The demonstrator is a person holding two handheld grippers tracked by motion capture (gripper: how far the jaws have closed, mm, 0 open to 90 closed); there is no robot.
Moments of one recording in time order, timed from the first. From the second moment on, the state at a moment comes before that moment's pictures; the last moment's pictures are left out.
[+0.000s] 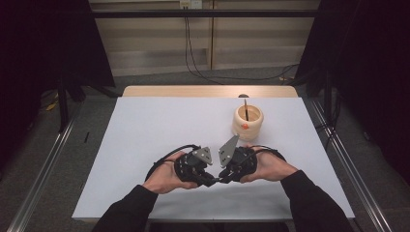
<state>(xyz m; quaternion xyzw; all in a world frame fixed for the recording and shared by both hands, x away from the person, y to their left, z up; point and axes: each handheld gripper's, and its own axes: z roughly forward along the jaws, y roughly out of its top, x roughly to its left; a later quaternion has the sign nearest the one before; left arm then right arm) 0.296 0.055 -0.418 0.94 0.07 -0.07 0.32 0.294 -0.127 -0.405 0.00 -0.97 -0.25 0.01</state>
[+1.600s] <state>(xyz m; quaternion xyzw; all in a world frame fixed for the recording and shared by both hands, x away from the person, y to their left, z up) 0.292 0.079 -0.416 0.91 0.14 -0.06 0.39 0.294 -0.178 -0.402 -0.14 -0.90 -0.42 -0.03</state>
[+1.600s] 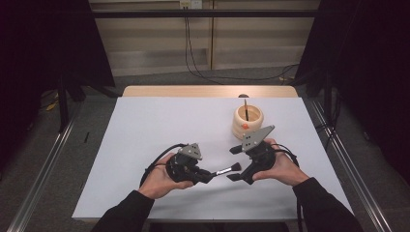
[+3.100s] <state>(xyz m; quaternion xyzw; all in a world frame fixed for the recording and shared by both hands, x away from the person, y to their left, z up) 0.276 0.099 -0.401 0.84 0.16 -0.01 0.51 0.285 -0.206 -0.393 -0.19 -0.77 -0.60 -0.05</state>
